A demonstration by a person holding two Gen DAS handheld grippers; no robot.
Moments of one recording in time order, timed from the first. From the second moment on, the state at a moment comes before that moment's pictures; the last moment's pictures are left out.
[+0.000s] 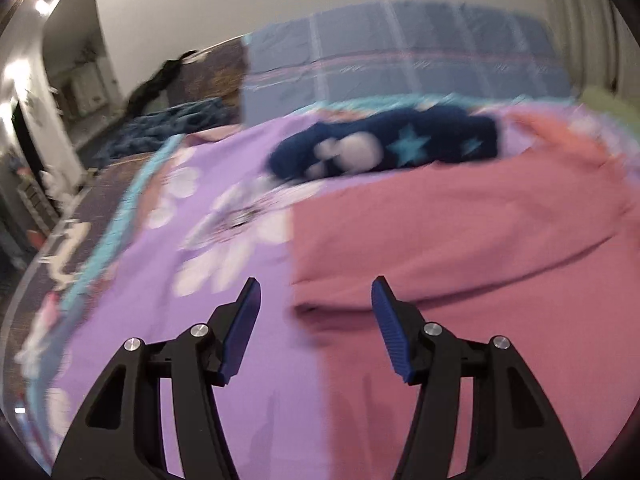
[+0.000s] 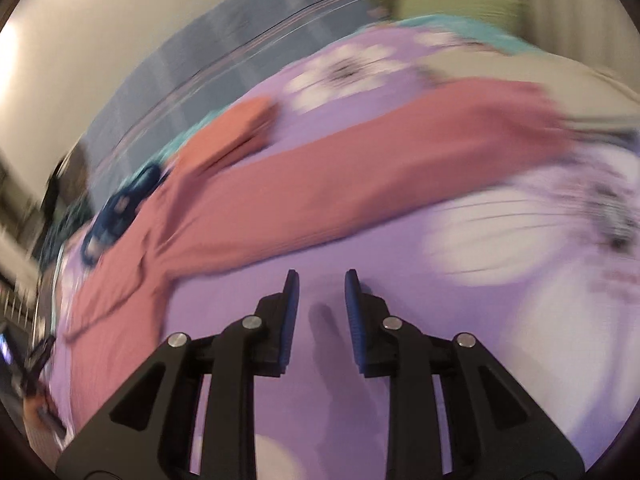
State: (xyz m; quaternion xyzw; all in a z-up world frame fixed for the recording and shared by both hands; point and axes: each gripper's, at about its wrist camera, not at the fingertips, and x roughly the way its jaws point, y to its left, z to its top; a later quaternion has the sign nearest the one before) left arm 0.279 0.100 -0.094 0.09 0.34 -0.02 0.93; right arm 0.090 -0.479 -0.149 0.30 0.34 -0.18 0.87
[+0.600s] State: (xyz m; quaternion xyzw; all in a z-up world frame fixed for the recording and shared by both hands) left arm 0.343 -0.038 -0.165 0.06 0.42 -0.14 0.90; right arm 0.092 -0.566 -0.160 0.40 0.26 -0.25 0.85
